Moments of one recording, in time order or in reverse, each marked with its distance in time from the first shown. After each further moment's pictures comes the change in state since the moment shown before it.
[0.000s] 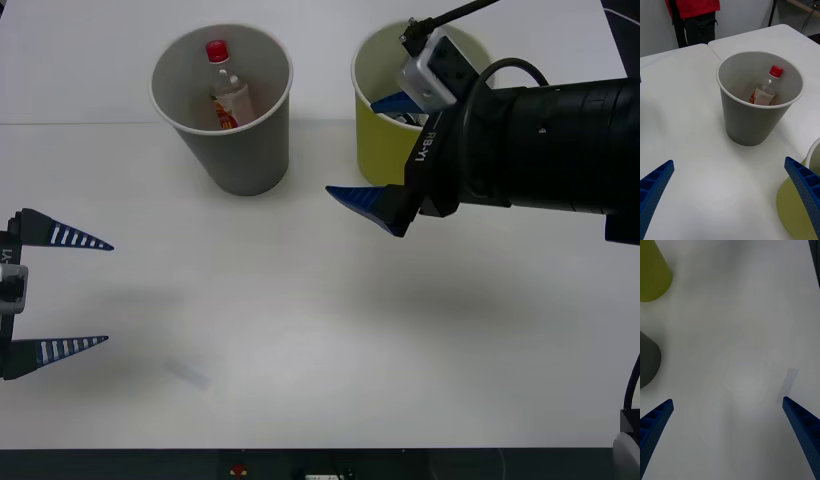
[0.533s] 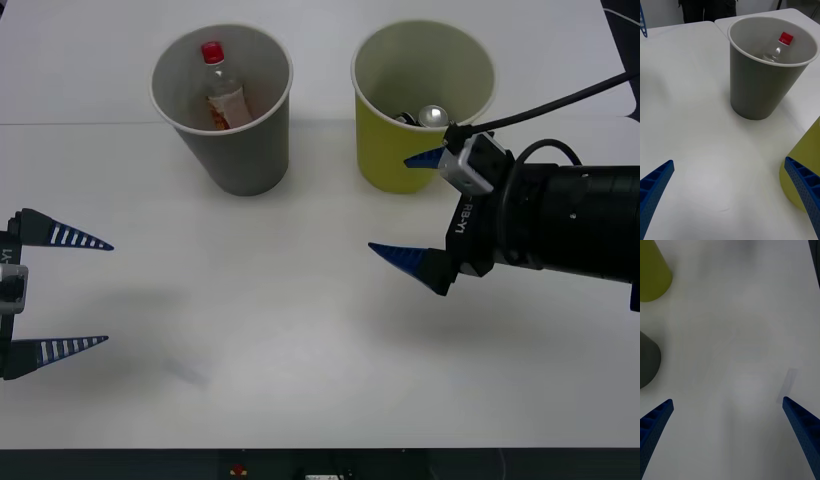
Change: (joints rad) right arm 0.250 -0.039 -0.060 -0.012 -0.086 0.084 0.250; left arm 0.000 0.000 0.000 0.000 0.000 0.000 0.000
